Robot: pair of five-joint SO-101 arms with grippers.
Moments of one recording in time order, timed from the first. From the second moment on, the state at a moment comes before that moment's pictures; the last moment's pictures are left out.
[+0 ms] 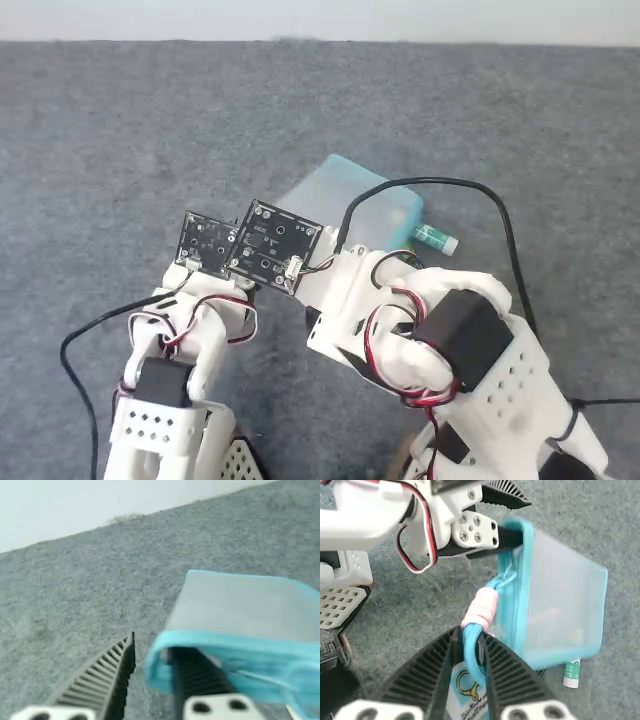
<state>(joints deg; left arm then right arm) 3.9 -80.2 79.7 42.9 -3.5 -52.2 -37.0 1.1 100.7 20.5</state>
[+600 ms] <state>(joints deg) -5.3 -79.7 79.7 43.1 4.5 -27.9 -37.0 13.9 97.9 20.5</state>
